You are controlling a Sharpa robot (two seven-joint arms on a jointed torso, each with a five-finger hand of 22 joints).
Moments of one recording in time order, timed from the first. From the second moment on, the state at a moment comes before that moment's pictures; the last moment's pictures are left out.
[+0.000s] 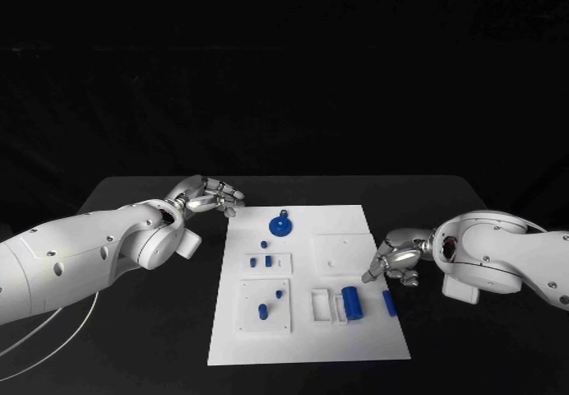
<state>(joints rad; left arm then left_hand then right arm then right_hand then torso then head) 1.30 -0.80 -0.15 1.32 -0.40 -0.26 0.20 1.11 -0.15 0.59 -0.26 0.15 0.86 0.17 0.31 0.48 1.22 0.12 0.10 0.08 1.04 0.04 0.64 0.39 0.03 0.76 -0.05 0.61 1.22 1.30 -1.04 -0.13 1.68 -0.96 0.15 -0.45 0.78 -0.12 0.38 -0.21 0.35 0.92 0.11 0.21 0.72 1.11 0.00 1.09 1.07 1.32 -0.11 1.15 1.15 0.24 1.21 -0.05 0.83 1.31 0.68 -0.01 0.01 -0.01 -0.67</state>
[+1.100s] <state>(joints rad) 1.30 -0.82 -0.17 1.37 -0.39 -0.27 0.20 1.10 -0.15 0.59 -0.25 0.14 0.85 0.17 0.31 0.48 1.22 0.12 0.10 0.08 1.04 0.04 0.63 0.40 0.03 0.76 -0.05 0.61 1.23 1.27 -0.96 -0.21 1.72 -1.02 0.09 -0.58 0.69 -0.15 0.40 -0.17 0.11 0.95 0.10 0.20 0.71 1.12 -0.01 1.10 1.07 1.32 -0.12 1.16 1.15 0.22 1.21 -0.07 0.84 1.31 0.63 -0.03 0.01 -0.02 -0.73</state>
